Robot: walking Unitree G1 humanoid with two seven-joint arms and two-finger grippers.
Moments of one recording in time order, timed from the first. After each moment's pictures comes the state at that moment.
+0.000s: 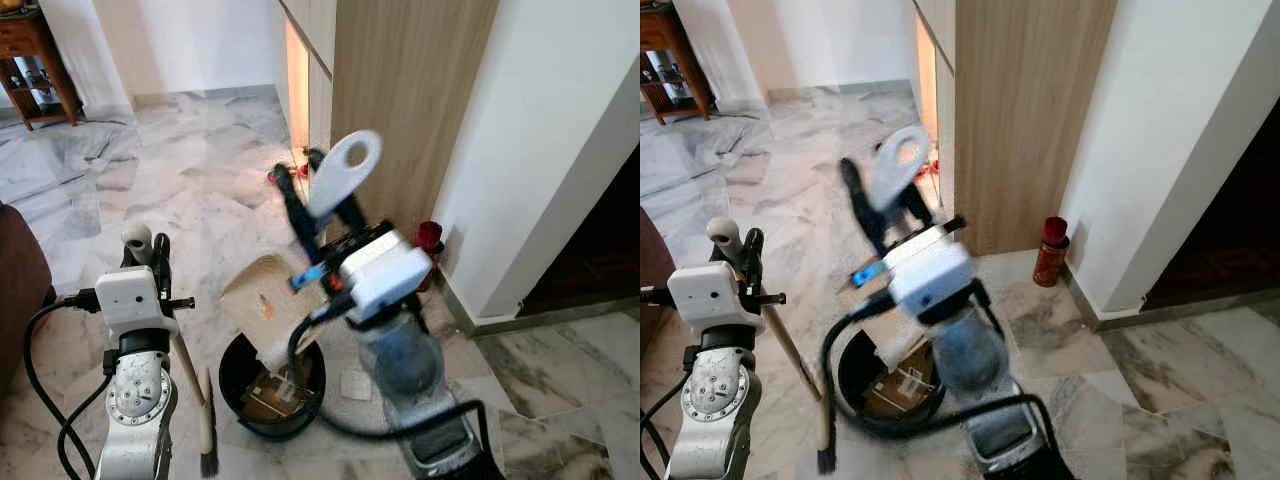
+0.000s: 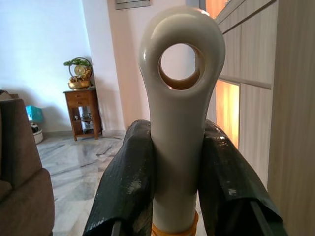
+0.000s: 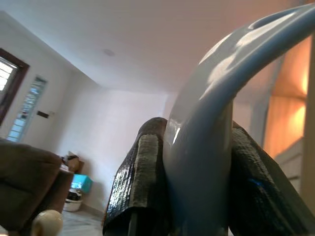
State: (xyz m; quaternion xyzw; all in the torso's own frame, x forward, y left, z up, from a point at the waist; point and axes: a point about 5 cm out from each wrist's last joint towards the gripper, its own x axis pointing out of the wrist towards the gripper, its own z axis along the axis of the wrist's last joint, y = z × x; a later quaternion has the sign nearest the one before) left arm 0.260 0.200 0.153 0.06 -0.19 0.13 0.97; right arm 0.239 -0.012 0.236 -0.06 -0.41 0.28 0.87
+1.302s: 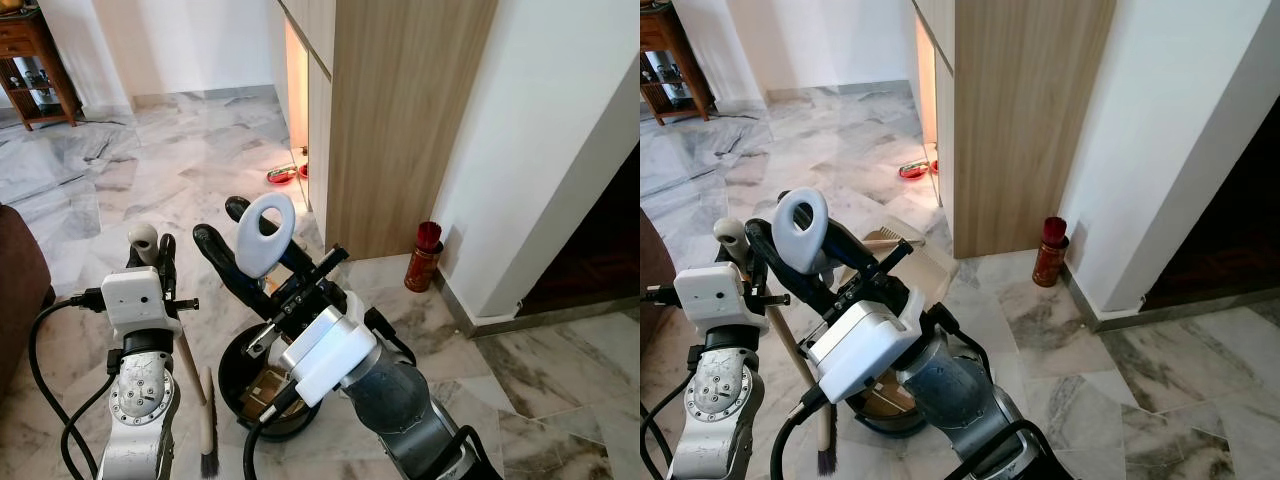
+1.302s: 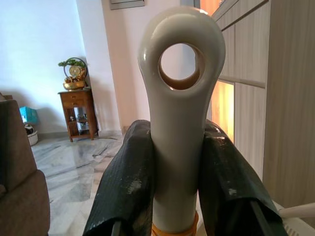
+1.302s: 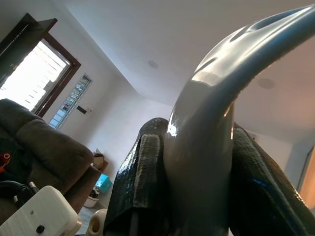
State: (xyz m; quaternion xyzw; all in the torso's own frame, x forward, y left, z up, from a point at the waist) left arm 0.261 0.197 0.151 0.06 -0.19 0.12 0.97; right arm 0.218 0.005 0.229 -0.13 -0.45 0.35 0.81
